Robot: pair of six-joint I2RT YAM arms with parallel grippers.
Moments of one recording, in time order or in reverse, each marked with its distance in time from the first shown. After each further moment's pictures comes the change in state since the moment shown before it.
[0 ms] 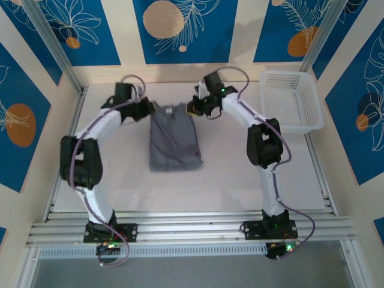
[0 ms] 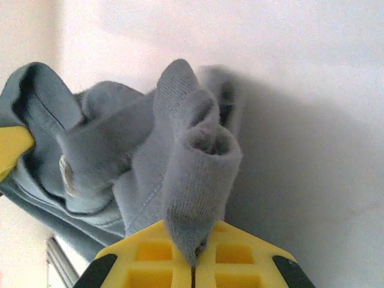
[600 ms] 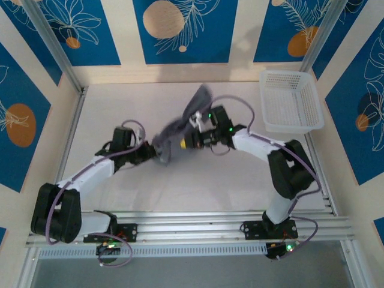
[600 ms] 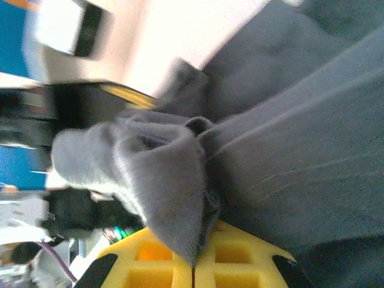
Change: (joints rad) left arm -0.138 -0.505 -0.799 0.100 0.008 -0.059; right arm 0.143 -0.469 -0.971 0.531 -0.256 -0.018
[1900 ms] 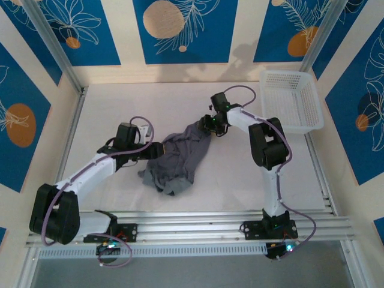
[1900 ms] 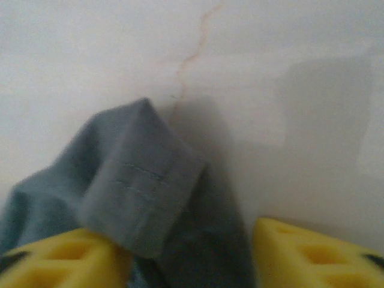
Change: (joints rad) left arm -0.054 -0.003 0.101 -0.060 -0.085 0.266; right arm -0.178 0.441 0.554 -0.375 0.545 0.011
